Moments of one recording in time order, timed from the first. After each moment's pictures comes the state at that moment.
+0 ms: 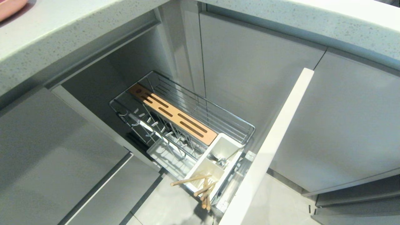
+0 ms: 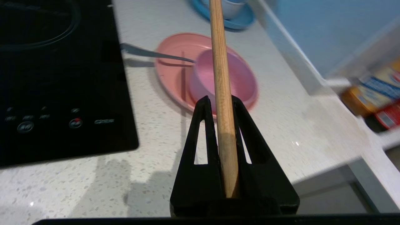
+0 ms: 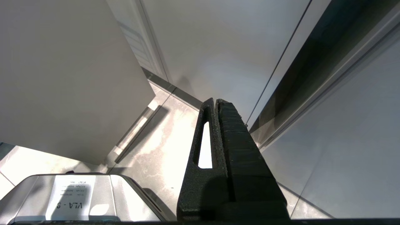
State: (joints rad) left arm 0.68 0.97 -1.84 0.68 -0.16 -0.61; right arm 0.01 0.00 0.00 0.00 0.00 0.03
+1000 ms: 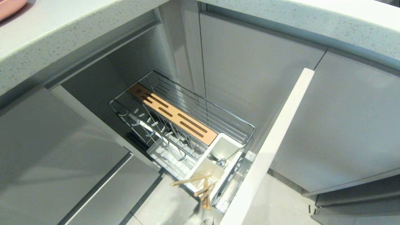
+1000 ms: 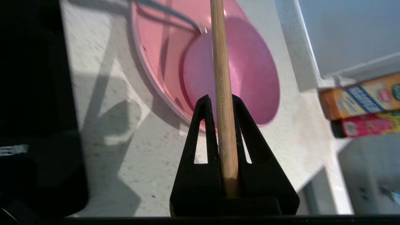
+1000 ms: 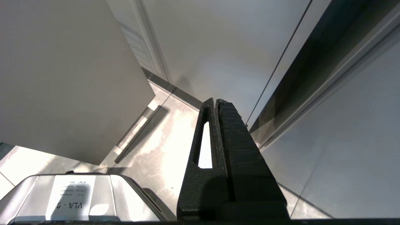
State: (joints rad) left arm 0.76 1.21 -1.67 0.41 -0.50 -0.91; right arm 0.01 0.00 0.00 0.00 0.00 0.03
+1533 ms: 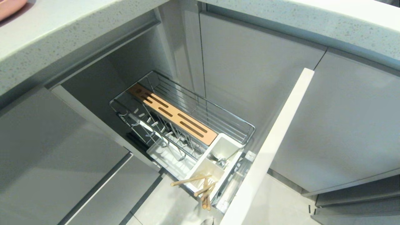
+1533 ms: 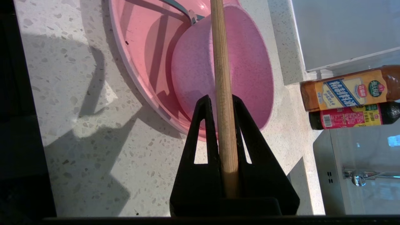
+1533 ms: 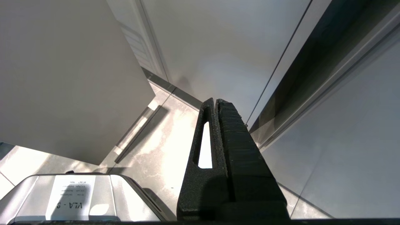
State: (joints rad) left arm 0.76 1.27 -1.67 0.34 -0.62 -1.00; right arm 0.01 0.00 0.00 0.00 0.00 0.03
